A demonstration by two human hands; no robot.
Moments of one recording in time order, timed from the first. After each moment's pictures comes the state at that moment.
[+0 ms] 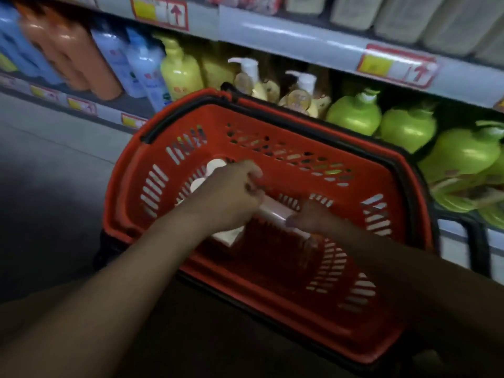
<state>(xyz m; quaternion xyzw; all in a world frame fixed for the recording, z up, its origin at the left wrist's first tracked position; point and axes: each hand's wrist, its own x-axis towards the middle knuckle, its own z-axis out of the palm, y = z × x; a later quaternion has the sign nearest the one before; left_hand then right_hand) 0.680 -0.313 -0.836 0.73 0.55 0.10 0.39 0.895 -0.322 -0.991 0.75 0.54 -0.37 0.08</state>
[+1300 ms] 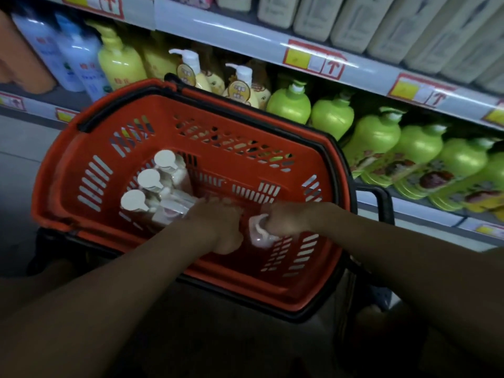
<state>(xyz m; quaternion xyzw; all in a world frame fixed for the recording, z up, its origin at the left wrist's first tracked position) 0.734 -0.366 -0.884 0.86 0.41 -0.23 0.21 0.920 -0.381 -0.915 0.65 0.61 -0.40 0.21</state>
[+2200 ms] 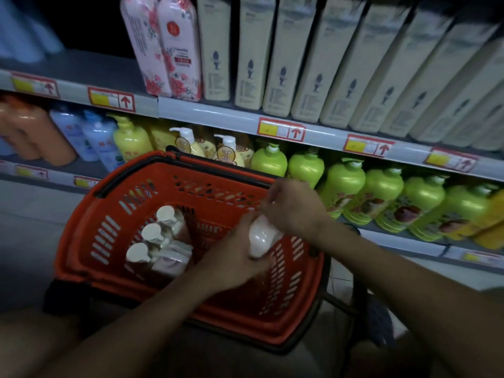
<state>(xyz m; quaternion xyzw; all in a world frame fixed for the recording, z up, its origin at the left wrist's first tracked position) 0.758 -0.387 -0.853 0.79 0.38 0.15 0.46 0.919 -0.393 -0.781 0.77 0.59 -0.14 -0.19</state>
